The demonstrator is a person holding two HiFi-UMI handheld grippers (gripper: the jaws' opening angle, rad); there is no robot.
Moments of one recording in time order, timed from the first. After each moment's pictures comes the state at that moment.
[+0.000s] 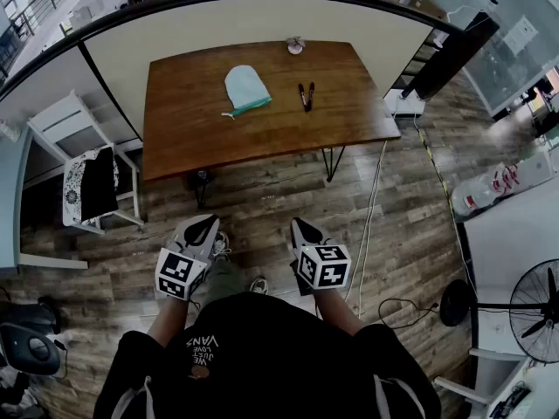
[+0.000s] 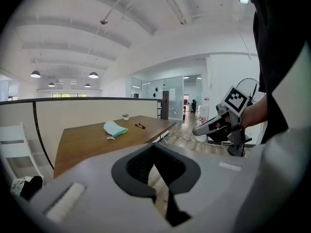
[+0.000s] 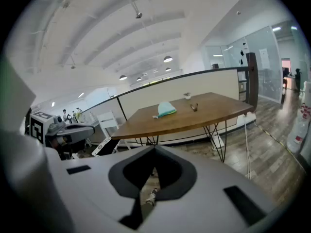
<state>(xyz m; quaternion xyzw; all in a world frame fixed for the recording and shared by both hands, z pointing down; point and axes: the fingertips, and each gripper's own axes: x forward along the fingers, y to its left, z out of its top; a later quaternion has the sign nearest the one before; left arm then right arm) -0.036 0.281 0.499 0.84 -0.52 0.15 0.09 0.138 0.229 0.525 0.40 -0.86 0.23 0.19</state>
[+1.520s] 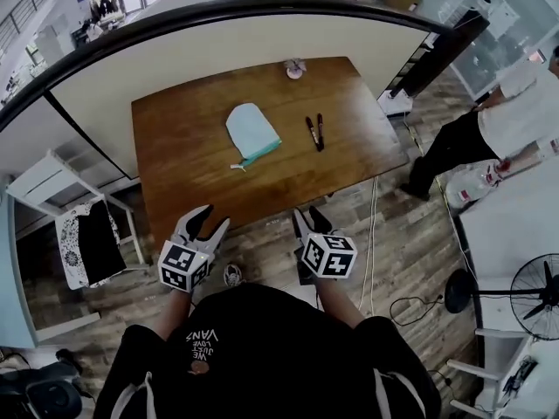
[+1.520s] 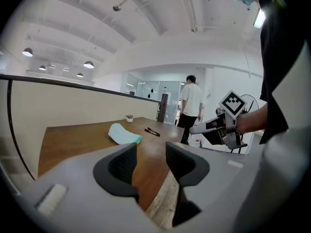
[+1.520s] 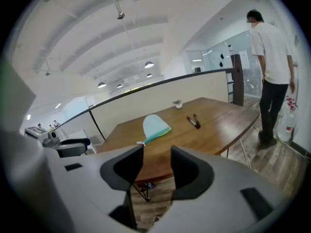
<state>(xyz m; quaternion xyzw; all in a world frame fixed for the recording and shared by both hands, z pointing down) -0.160 0.079 0.508 0.87 -0.45 0.10 0.14 0.033 0.038 0.513 0.51 -0.81 0.26 0.15</state>
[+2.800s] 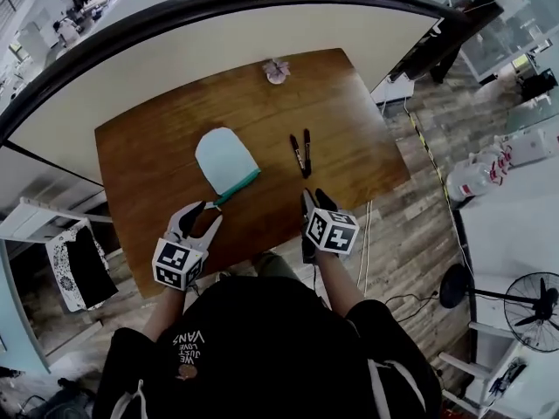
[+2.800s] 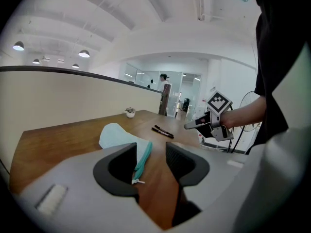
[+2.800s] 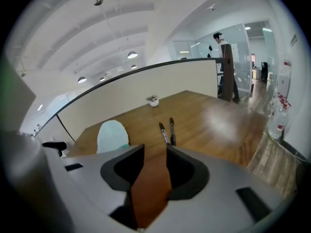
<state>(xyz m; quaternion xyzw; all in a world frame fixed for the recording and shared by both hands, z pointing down) -0.125 -0.082 0.544 0.87 -0.43 0.15 0.17 0.113 -0.158 0.569 0.56 -0.75 0.30 0.19</state>
